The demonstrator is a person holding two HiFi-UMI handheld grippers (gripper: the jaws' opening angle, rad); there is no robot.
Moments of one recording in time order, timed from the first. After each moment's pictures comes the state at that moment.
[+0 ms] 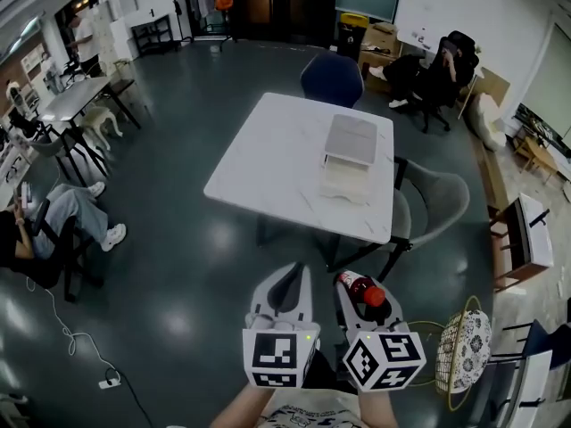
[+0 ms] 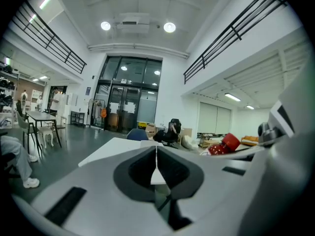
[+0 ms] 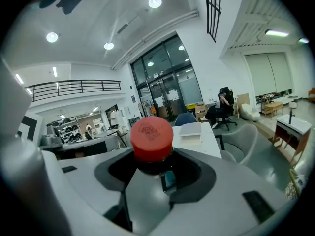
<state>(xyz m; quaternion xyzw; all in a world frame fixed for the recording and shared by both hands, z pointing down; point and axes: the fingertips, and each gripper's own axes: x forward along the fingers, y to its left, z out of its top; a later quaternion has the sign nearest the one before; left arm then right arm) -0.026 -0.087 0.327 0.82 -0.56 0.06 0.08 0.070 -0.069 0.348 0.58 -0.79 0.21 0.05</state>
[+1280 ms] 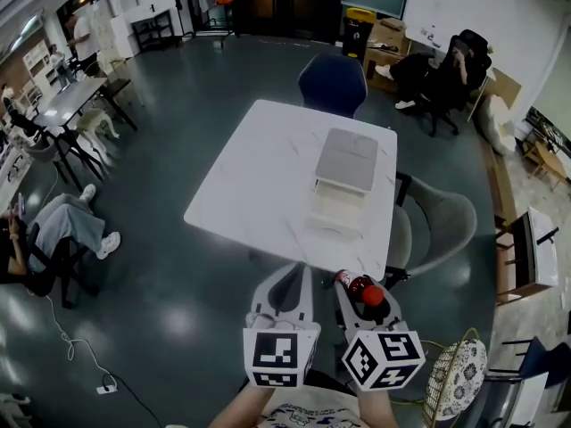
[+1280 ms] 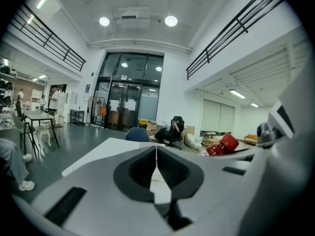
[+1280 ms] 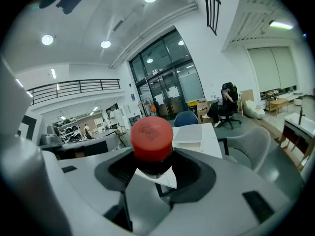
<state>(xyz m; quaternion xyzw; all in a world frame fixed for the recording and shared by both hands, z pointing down) 0.023 -0.222 0.332 0.81 -0.57 0.07 0.09 0.115 -0.206 0.354 0.56 -0.80 0.22 0.06</state>
